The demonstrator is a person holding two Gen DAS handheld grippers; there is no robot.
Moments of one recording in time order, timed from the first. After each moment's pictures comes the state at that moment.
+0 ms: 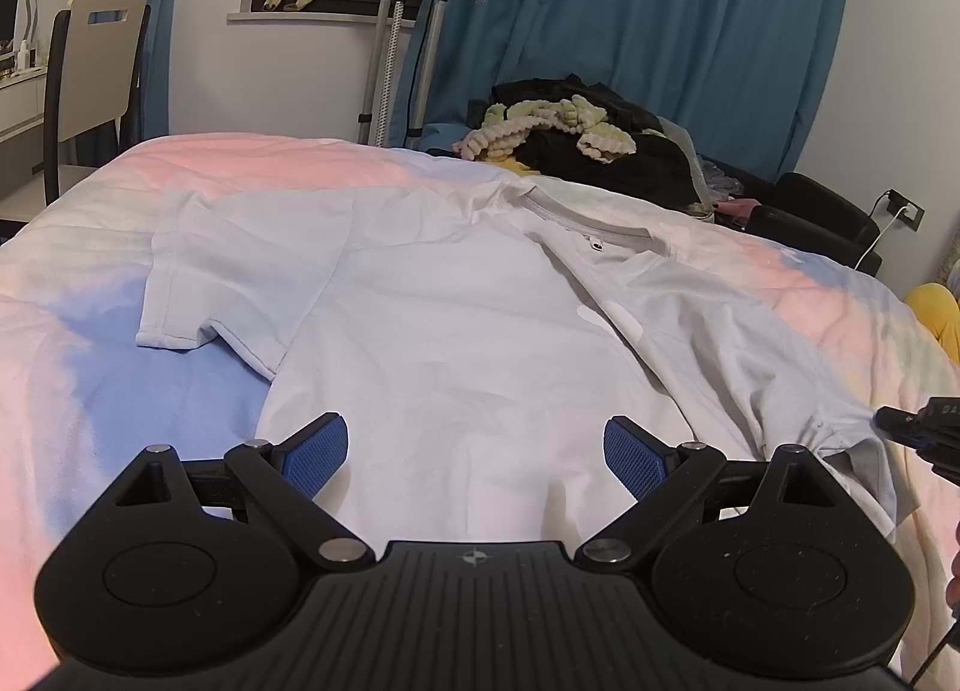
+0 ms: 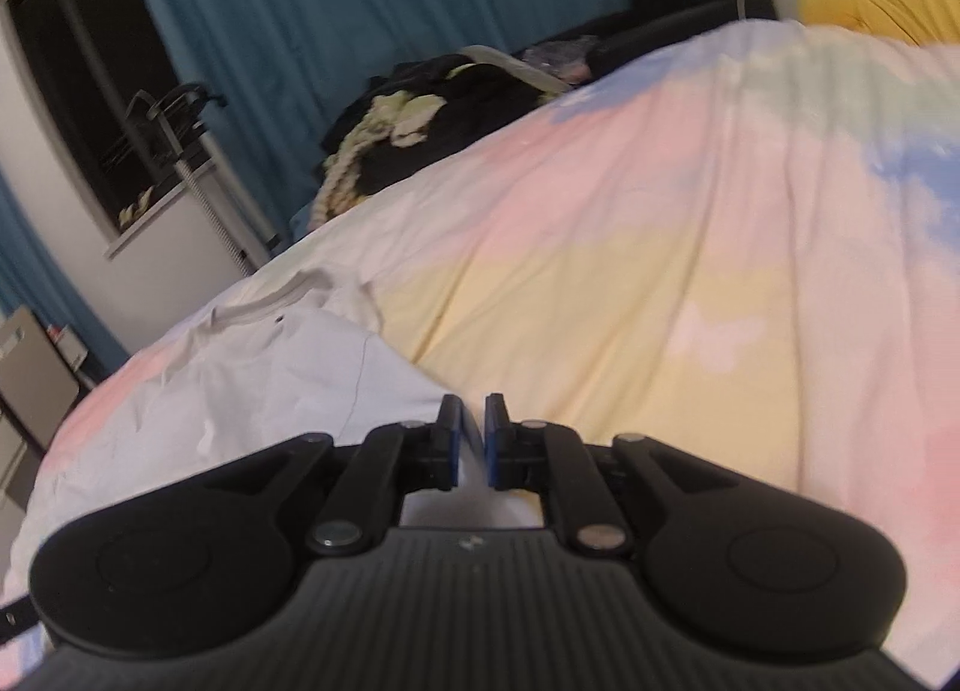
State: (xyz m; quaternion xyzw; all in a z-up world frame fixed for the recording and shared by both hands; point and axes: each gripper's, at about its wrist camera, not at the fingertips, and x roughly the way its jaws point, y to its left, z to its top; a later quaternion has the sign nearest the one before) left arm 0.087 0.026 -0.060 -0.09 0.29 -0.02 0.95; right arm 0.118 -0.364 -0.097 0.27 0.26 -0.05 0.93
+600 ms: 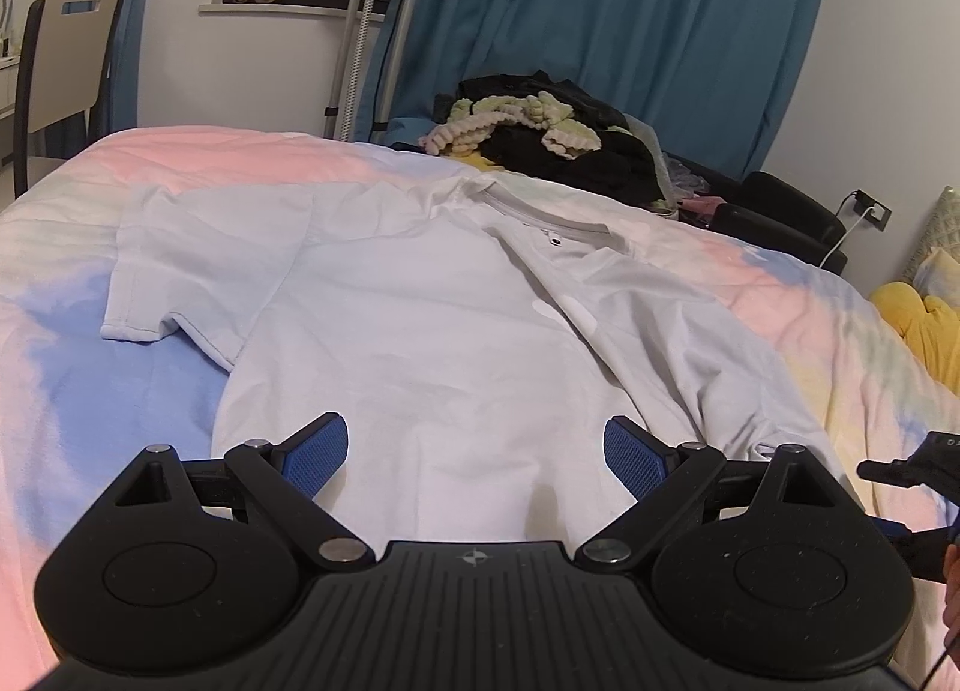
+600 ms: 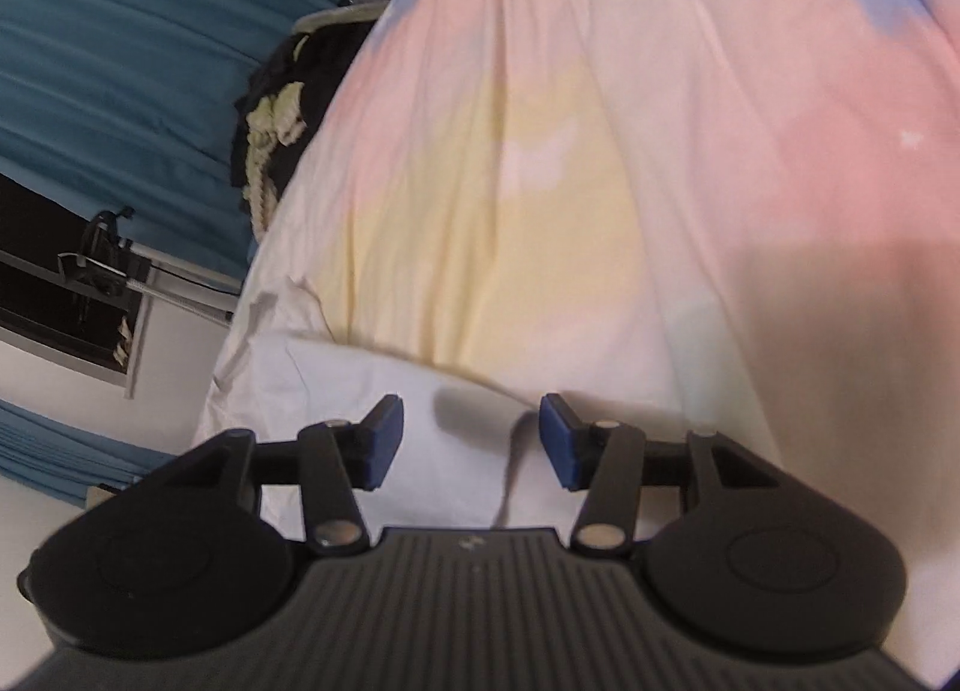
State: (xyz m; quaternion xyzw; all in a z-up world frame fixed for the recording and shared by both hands) left arm 0.083 0.019 -0.058 -0.10 0.29 -0.06 0.95; right arm 0.069 -0.407 -0.124 0.50 0.33 -0.08 0.80
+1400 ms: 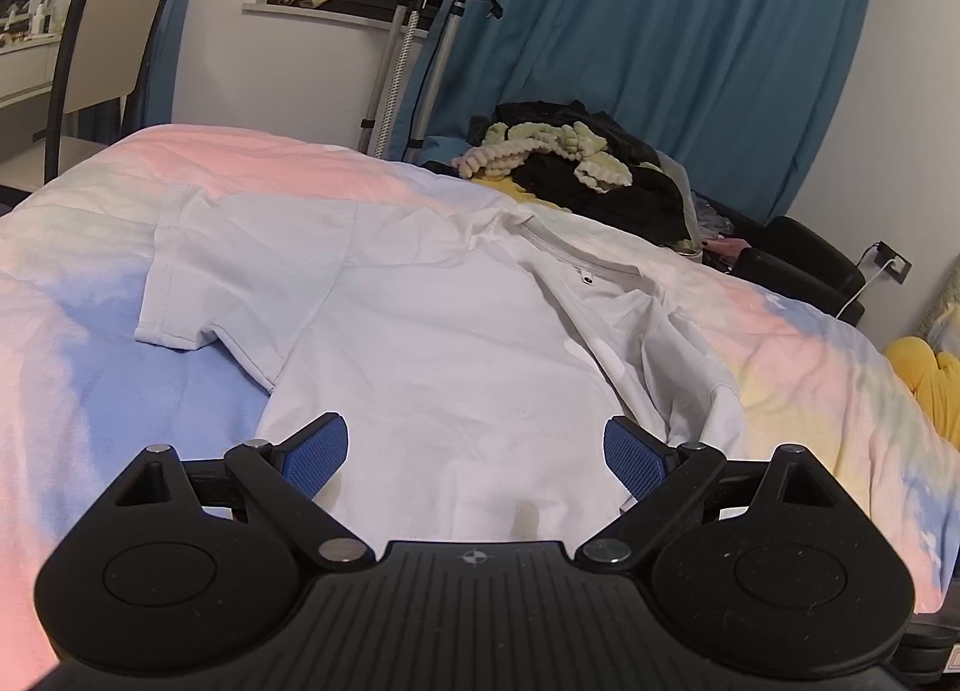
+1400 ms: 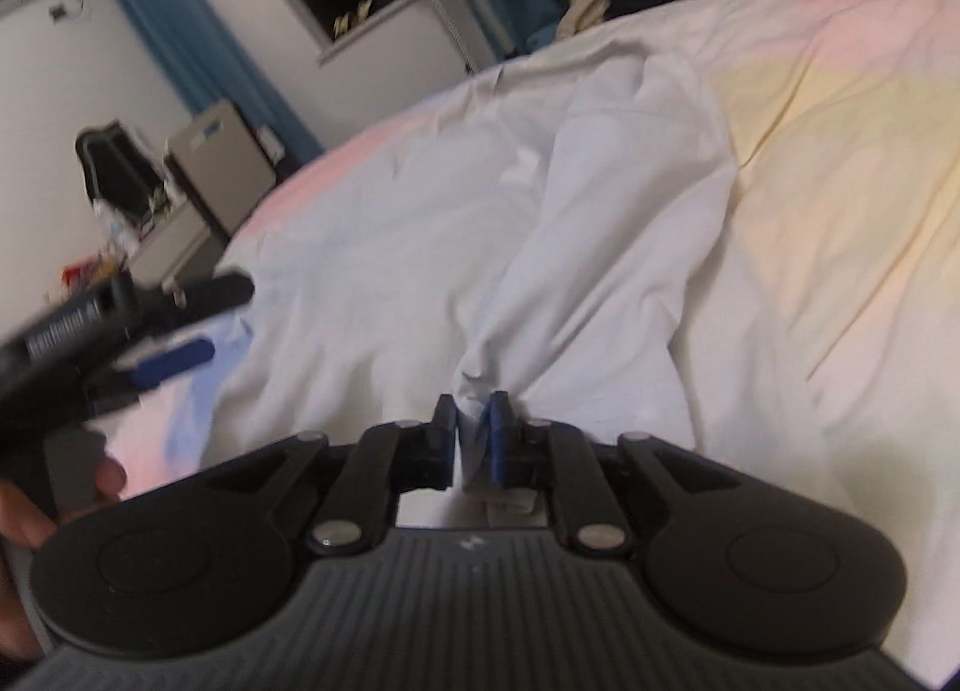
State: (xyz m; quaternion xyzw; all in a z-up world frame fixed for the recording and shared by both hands) left arm 0.086 0.038 -0.049 -0.14 0.28 -0.03 0.95; right arm 0.088 -0.212 -0.111 0.20 0.37 0.23 0.88
